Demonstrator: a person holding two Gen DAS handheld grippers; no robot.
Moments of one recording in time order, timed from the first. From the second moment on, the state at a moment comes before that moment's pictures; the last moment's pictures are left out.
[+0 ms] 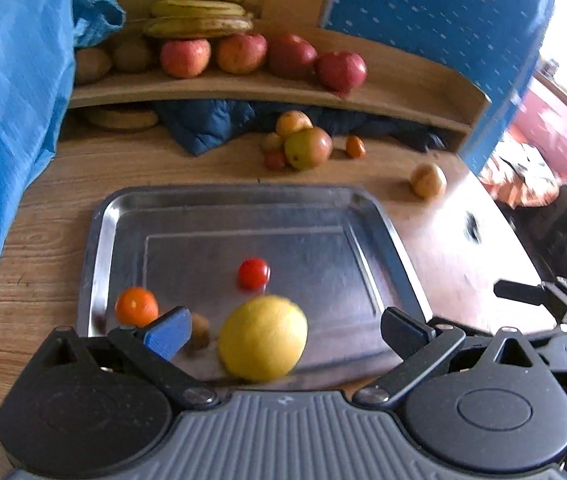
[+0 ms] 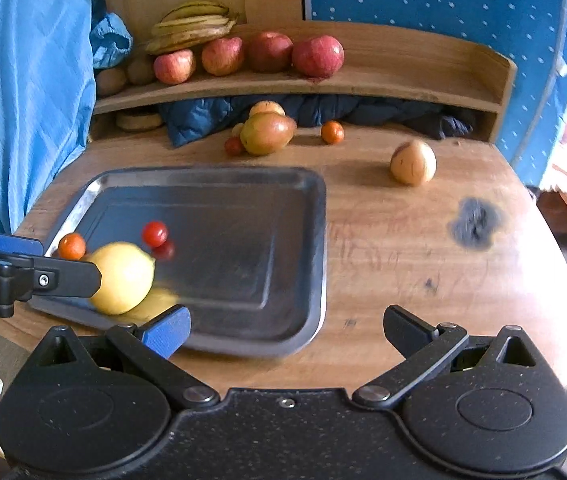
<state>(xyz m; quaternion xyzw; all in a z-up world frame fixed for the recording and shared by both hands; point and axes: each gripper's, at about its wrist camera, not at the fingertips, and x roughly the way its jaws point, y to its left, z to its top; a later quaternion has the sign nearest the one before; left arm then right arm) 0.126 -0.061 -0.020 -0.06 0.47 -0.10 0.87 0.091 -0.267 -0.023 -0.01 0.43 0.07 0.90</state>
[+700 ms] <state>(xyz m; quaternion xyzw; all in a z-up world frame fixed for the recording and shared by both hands) 0.160 -0.108 -0.021 -0.06 0.48 -0.03 0.87 0.134 -0.338 -0.041 0.01 0.43 0.14 0.89</state>
